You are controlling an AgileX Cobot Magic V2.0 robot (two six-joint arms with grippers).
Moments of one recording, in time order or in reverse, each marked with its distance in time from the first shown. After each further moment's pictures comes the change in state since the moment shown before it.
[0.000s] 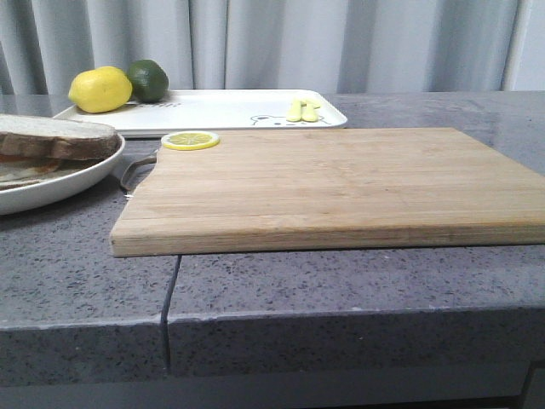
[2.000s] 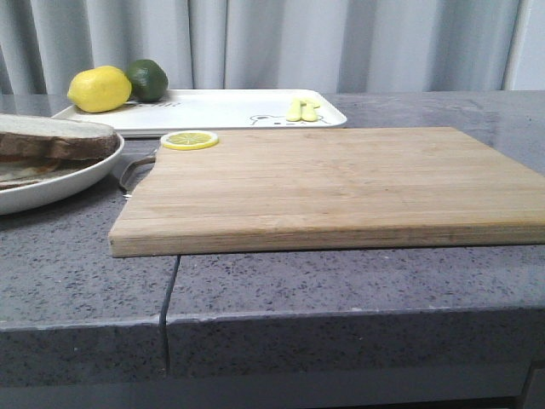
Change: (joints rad) left arm 0.144 0.690 -0.091 -0.042 -0.096 -0.030; right arm 0.000 0.000 0.000 0.000 0.000 0.002
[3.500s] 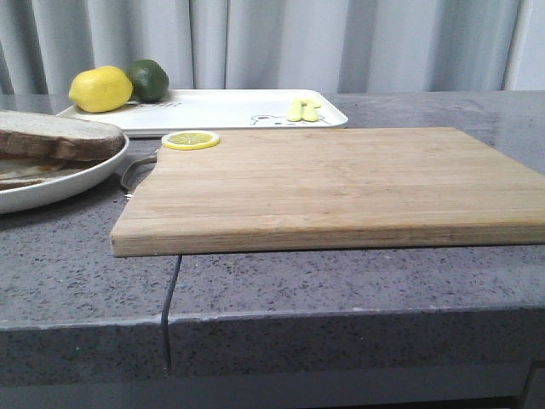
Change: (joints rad) left arm 0.000 0.099 -0.010 -0.051 -0.052 -0.009; right arm 0.000 0.000 0.000 0.000 0.000 0.000
